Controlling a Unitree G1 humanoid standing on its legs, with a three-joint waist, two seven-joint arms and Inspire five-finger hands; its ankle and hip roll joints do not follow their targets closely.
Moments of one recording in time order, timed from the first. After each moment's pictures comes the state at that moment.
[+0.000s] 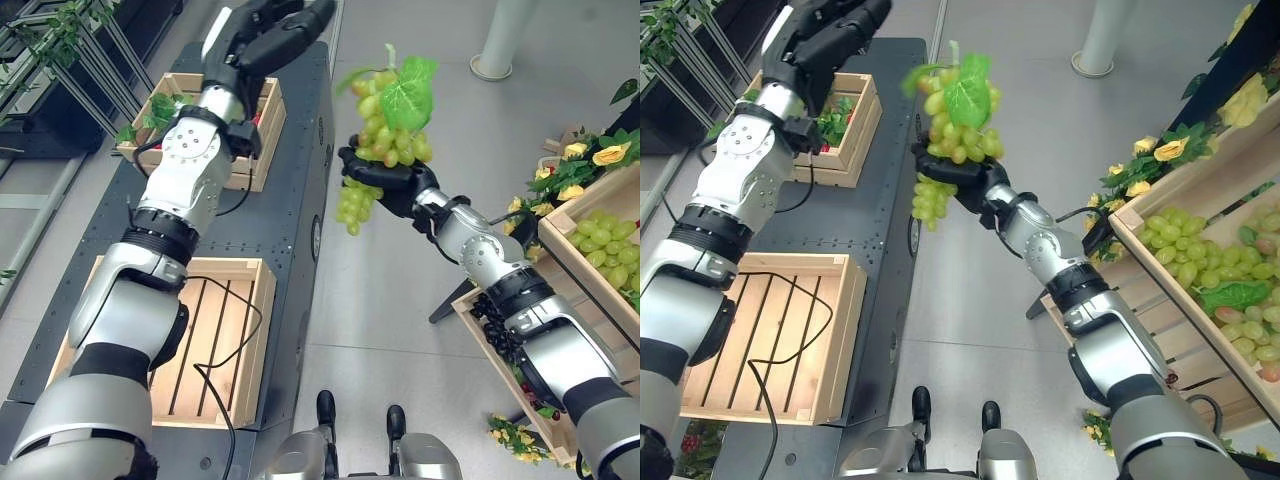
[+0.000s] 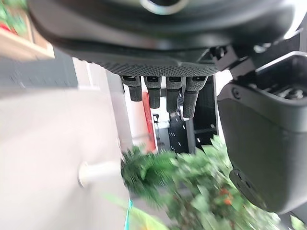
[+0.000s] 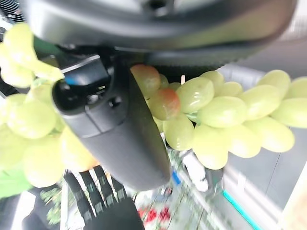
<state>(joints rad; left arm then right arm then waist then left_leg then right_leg) -1.15 0.66 -0.43 0.77 -0.73 -0.14 -0.01 -0.92 -0.47 0.43 0.62 1.06 0.14 0.15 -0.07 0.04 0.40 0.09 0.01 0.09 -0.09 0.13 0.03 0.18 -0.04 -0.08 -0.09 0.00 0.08</state>
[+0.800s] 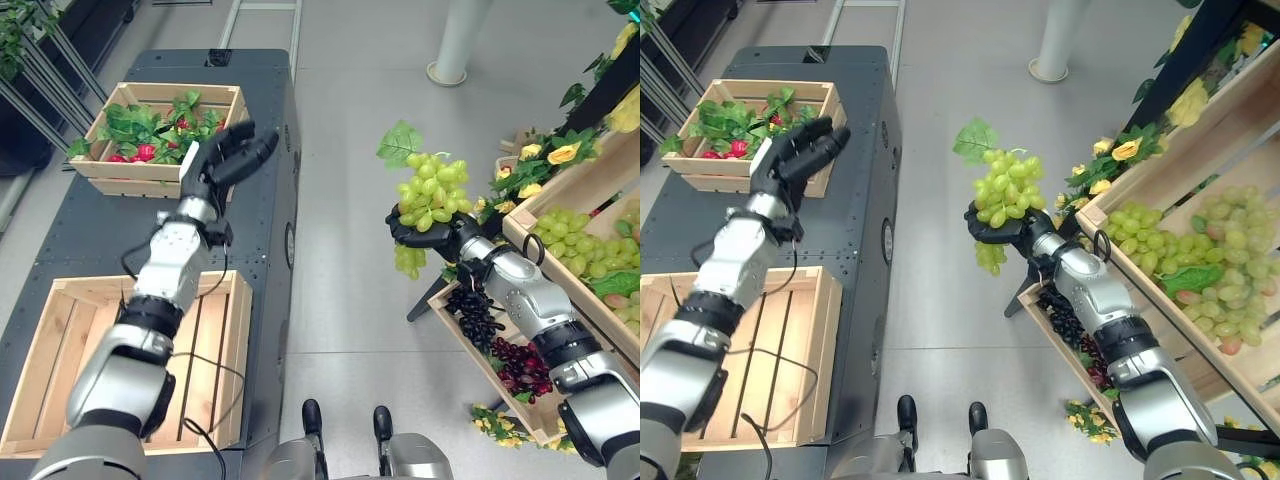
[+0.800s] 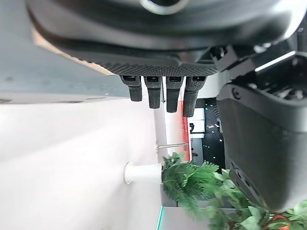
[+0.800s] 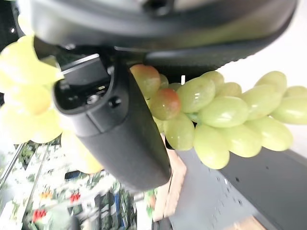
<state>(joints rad) -0.66 0.59 -0.29 0.68 -0.61 -0.19 0.03 -0.57 -0.60 0.34 0.35 0.68 0.15 0.26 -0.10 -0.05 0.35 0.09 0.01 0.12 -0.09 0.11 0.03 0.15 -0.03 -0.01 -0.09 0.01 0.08</state>
